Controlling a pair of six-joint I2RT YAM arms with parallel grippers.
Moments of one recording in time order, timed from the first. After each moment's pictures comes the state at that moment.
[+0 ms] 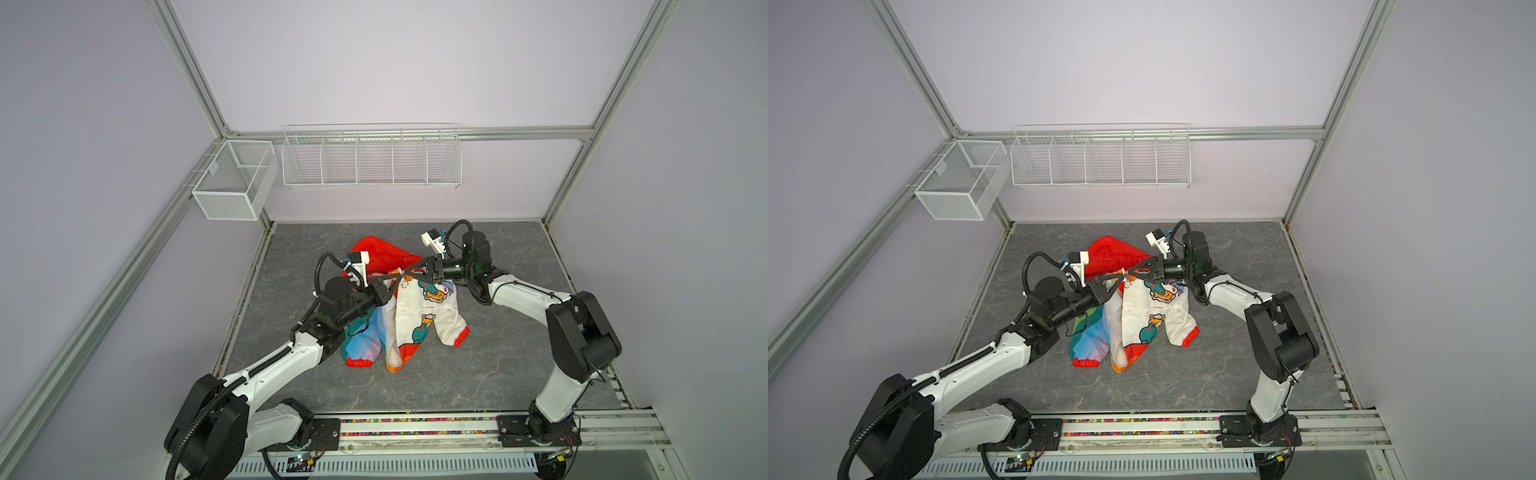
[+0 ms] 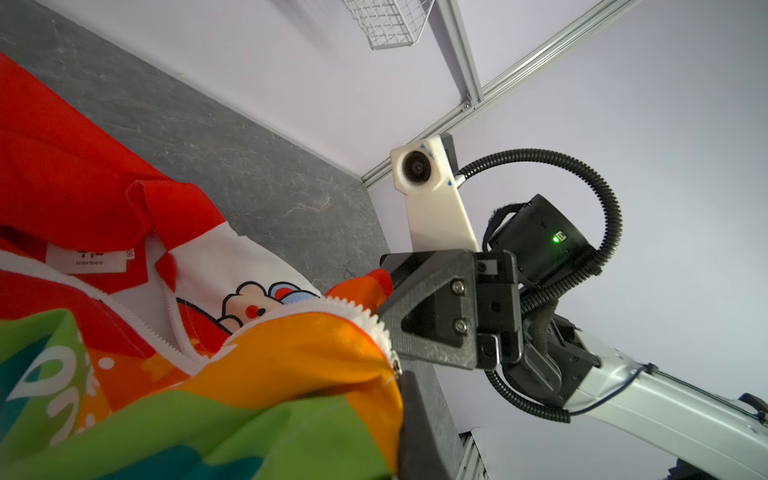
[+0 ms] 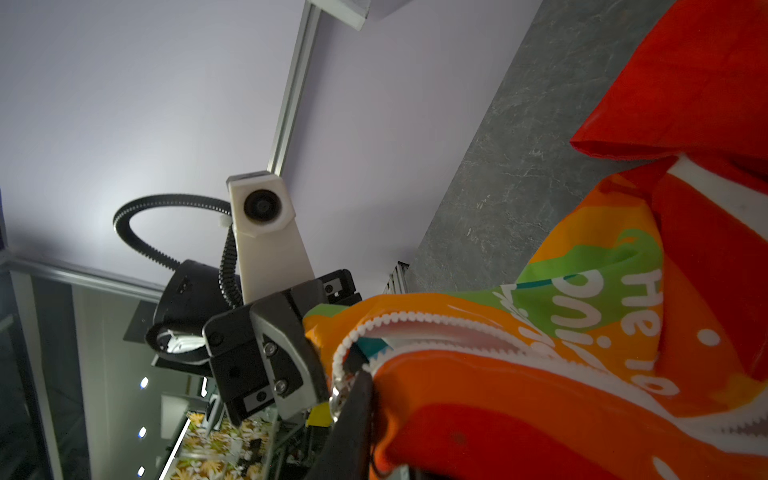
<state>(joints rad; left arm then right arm) -0.61 1.20 0.63 0.46 0.33 -0.93 0.45 1.77 1.10 0.41 -1.11 0.95</state>
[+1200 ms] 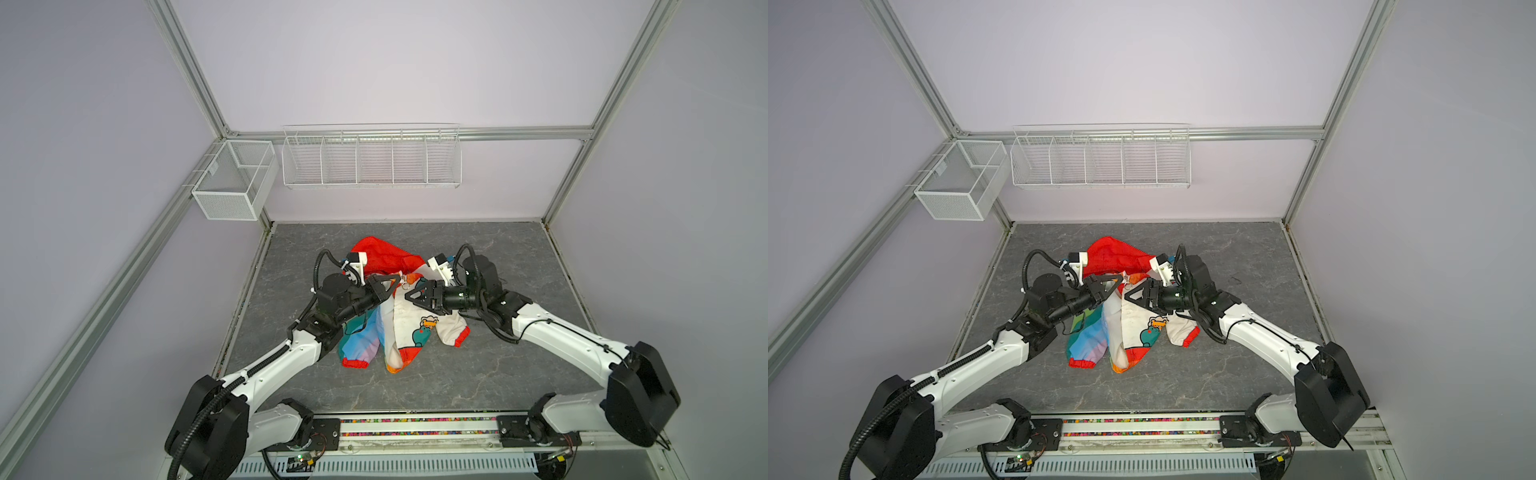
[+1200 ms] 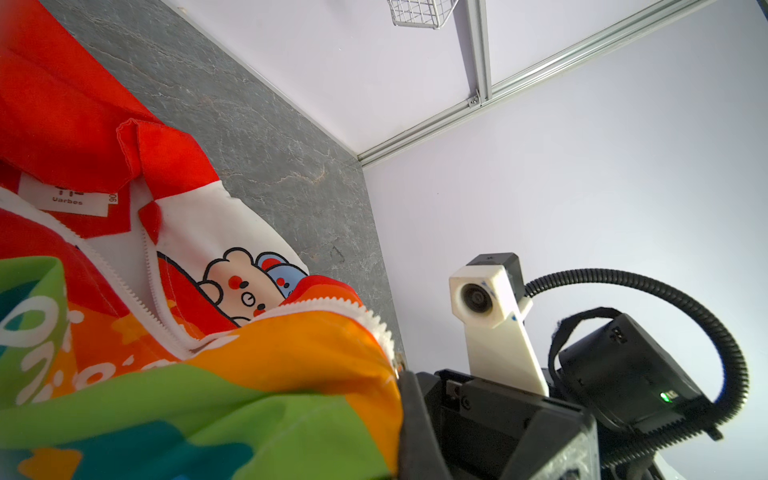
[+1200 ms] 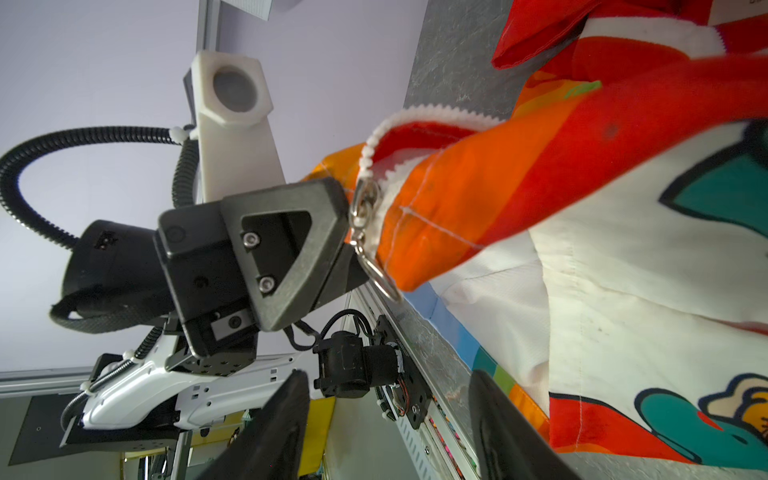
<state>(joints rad) -0.57 1.20 0.64 0.43 0.40 -1.07 0.65 1.37 0.92 0.01 -0.68 0.96</state>
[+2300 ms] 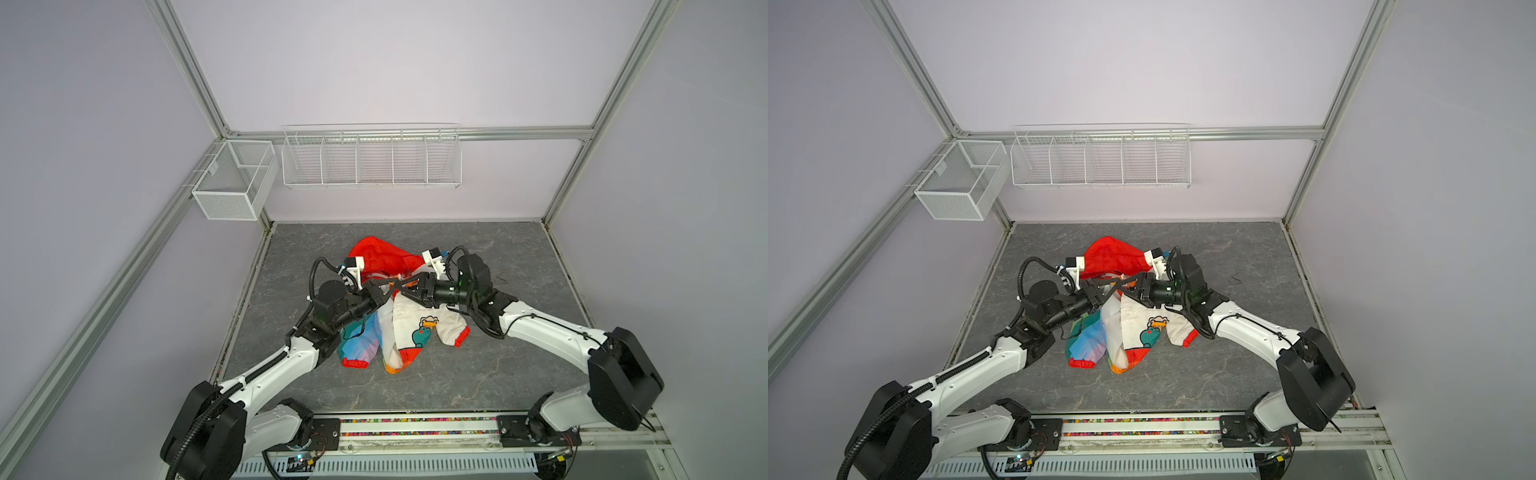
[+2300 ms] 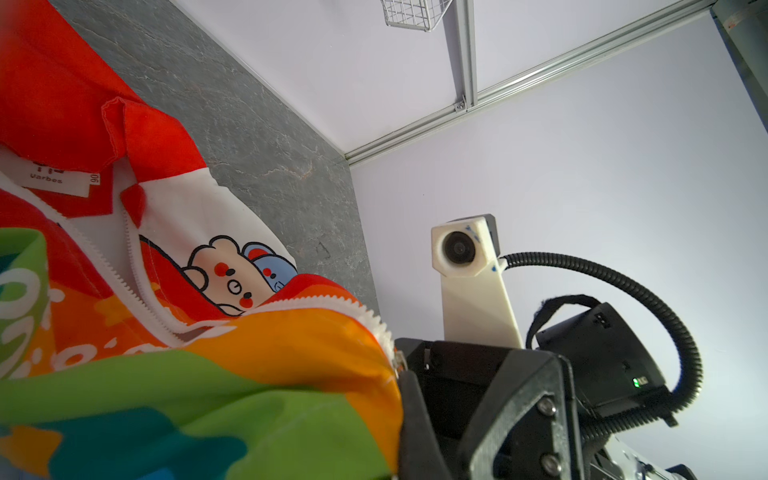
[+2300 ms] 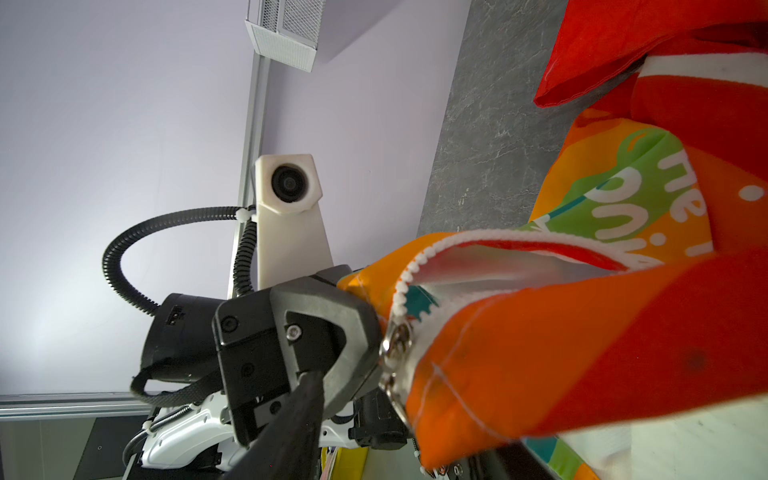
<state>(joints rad) -0.58 1.16 0.57 0.51 0.41 -1.13 0.68 1.47 0.92 0.29 -0.67 1.13</state>
